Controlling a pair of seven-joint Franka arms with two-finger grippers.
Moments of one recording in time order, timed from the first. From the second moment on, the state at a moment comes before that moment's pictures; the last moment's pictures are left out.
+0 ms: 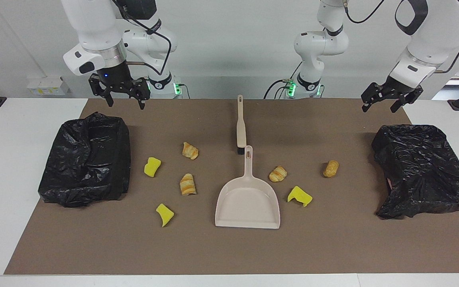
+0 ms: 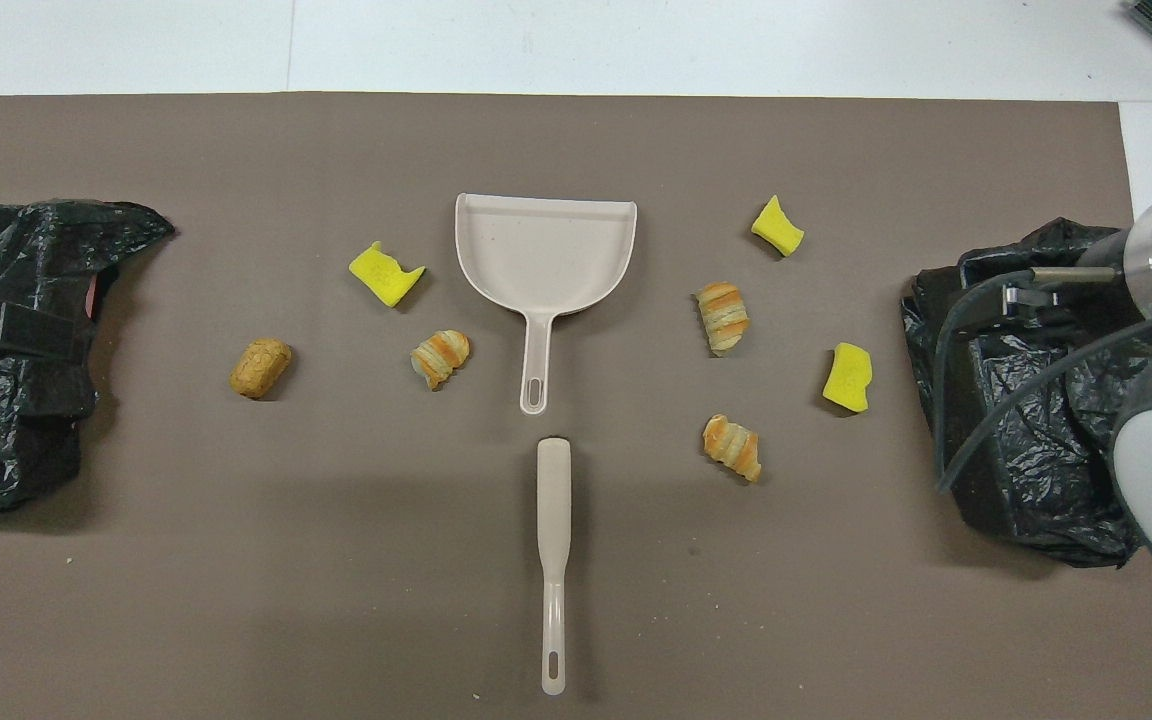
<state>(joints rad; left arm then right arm) -0.04 -0.04 0.02 -1.64 -0.03 1.56 0.05 -0.04 0.01 0.17 -1.53 -0.06 1.54 0.22</state>
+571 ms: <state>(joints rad) -0.04 -0.04 0.02 -1.63 -0.01 1.53 0.07 -0.04 0.01 0.17 -1.53 -0.06 1.54 0.22</state>
